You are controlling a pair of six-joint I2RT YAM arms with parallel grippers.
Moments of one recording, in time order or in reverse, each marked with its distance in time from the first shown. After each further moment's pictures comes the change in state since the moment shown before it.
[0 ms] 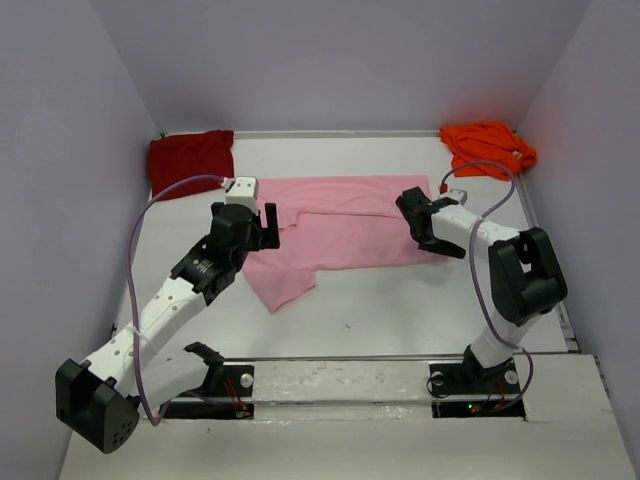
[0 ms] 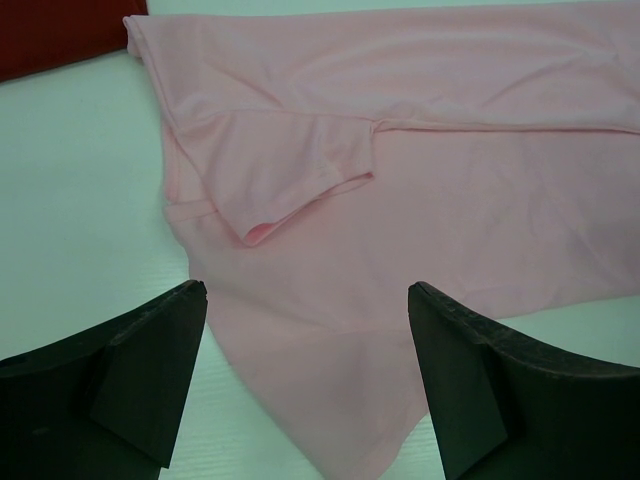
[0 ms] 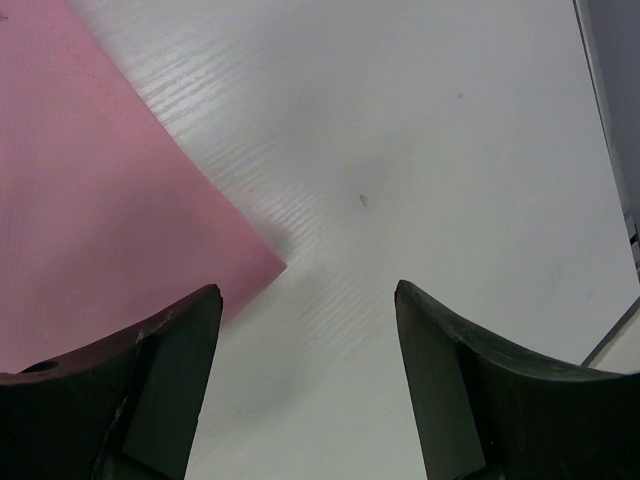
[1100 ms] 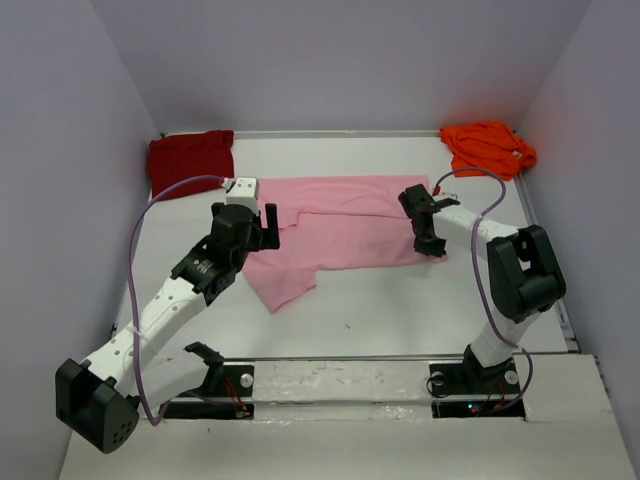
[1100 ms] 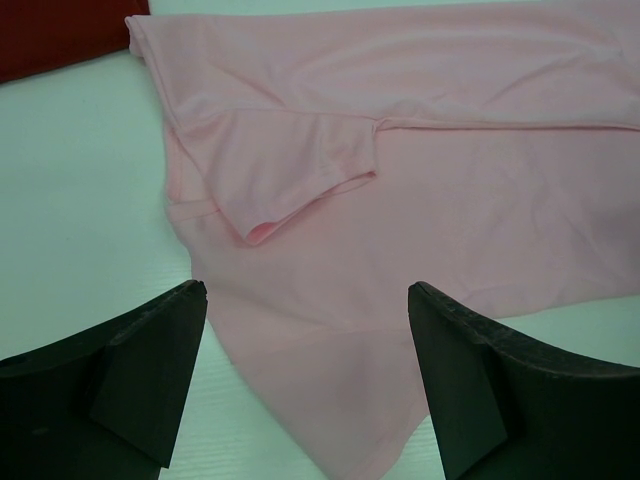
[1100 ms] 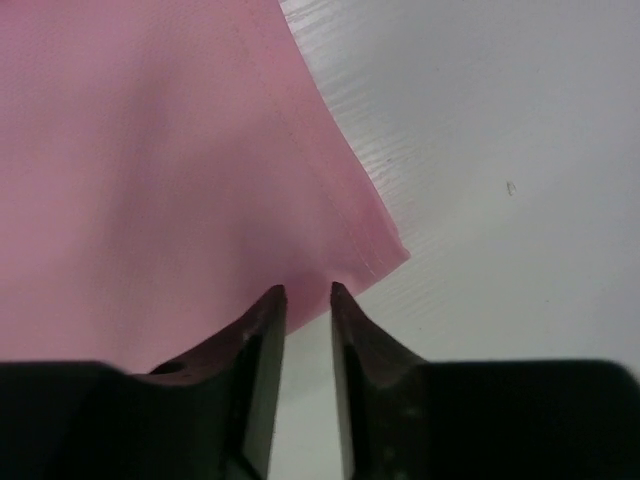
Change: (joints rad) left arm -0.006 0.001 -0.003 0.000 -0.006 0.005; right arm -0.031 0.026 -0.014 0.133 -0.274 -0.089
